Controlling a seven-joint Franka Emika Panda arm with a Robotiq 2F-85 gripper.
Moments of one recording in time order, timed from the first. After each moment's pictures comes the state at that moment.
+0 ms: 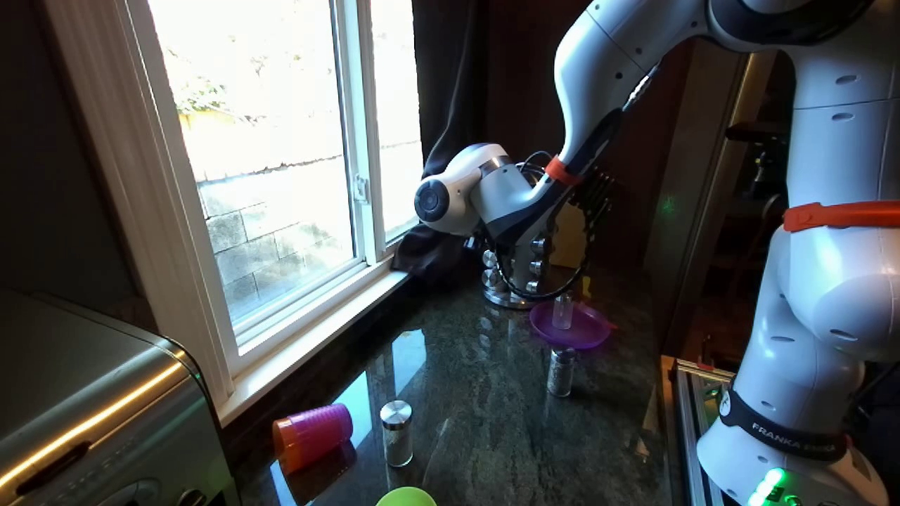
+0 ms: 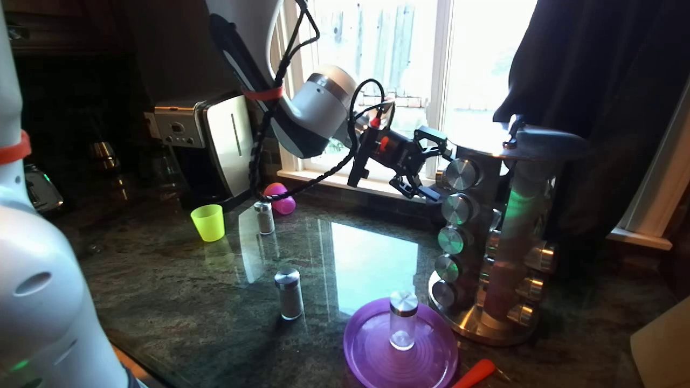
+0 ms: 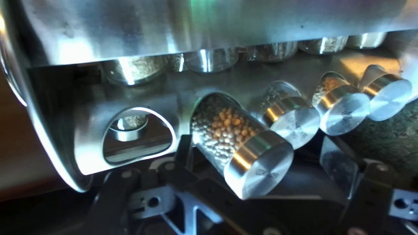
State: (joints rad) arm -0.06 0.18 -0.03 -2.21 -1.38 1.96 0.88
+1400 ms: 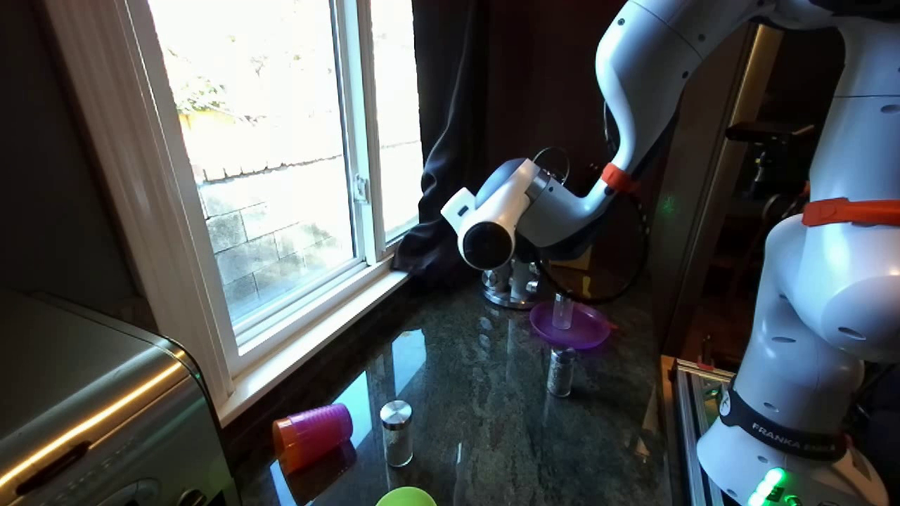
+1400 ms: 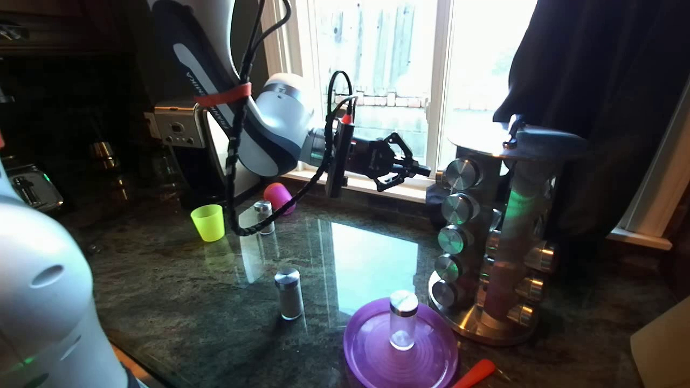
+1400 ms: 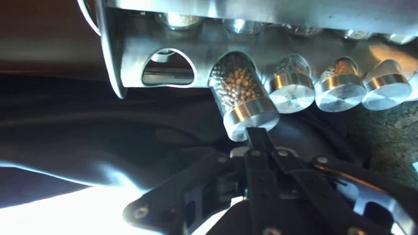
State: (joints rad) arm -0.01 0.02 0.01 -2.48 -1.76 1.98 0.90
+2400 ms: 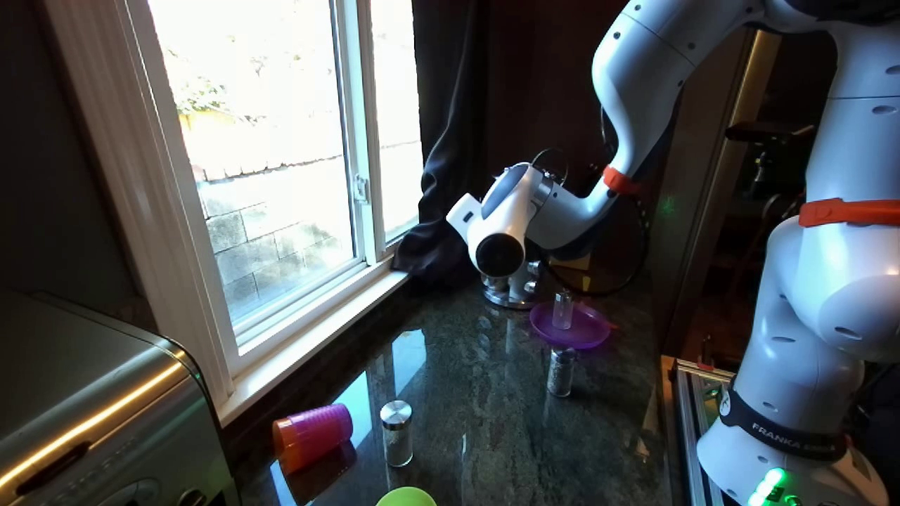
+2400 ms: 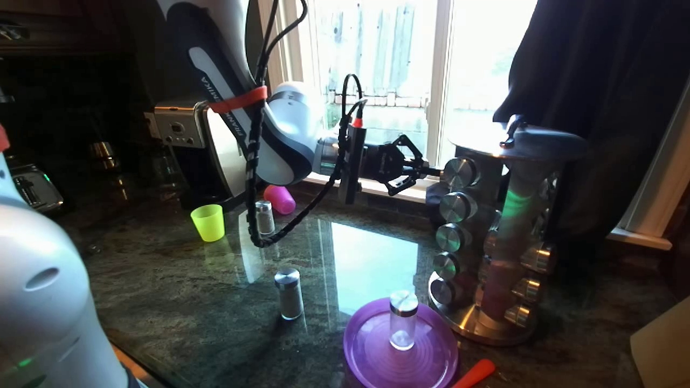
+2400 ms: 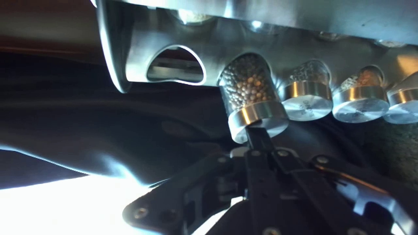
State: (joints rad) arm -0.03 0.04 -0.02 -2.49 -1.90 1.98 0.92
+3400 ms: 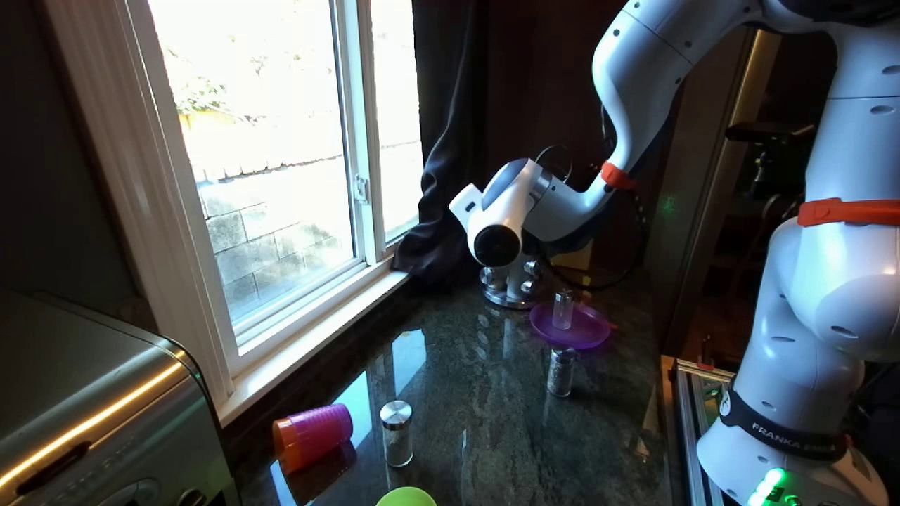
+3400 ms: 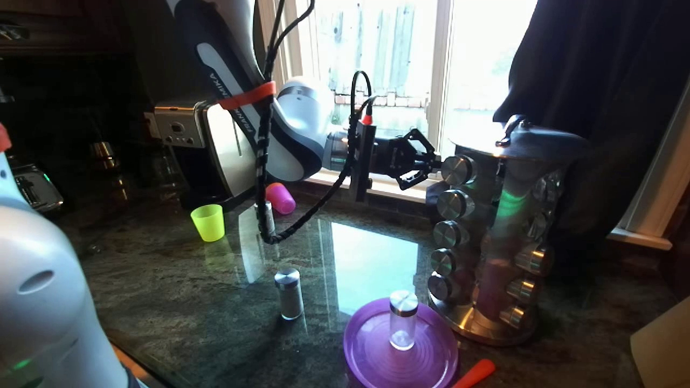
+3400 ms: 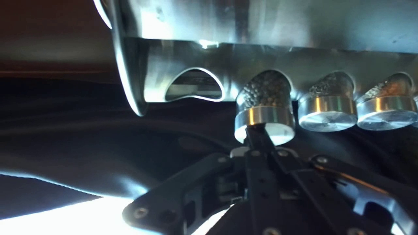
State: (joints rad) arm -0.05 0.04 -0.04 -2.46 -1.91 1.97 0.97
